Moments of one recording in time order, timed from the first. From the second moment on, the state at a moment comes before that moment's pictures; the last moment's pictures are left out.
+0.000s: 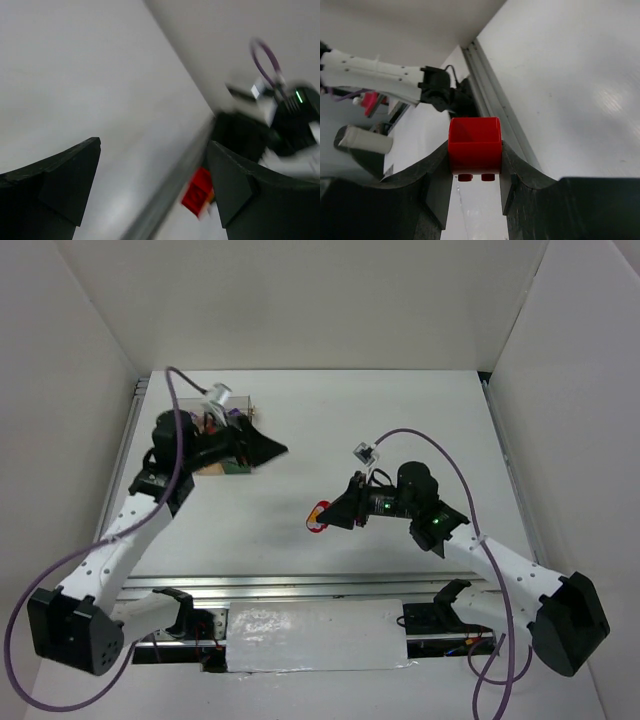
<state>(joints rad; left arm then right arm) -0.14 1.16 1.03 -0.10 0.57 -0.60 0.63 1.01 0.58 0.24 -0.66 0.65</state>
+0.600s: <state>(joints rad) -0.72 0.95 0.79 0.26 0.88 -0.56 0.61 0.83 0.63 0.33 -0.86 0.74</state>
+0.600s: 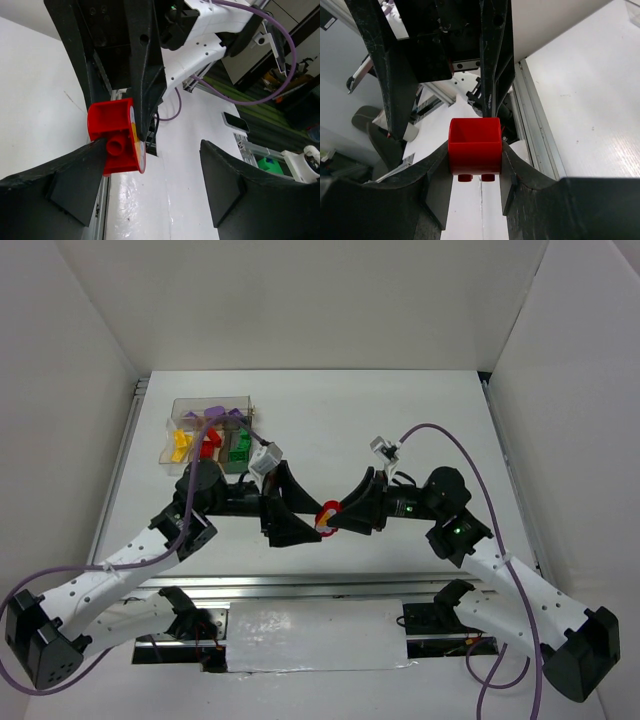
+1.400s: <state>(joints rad) -0.76 1.05 0.88 0.14 0.78 -0.48 0.60 0.72 0.63 0.15 -0.74 0.62</state>
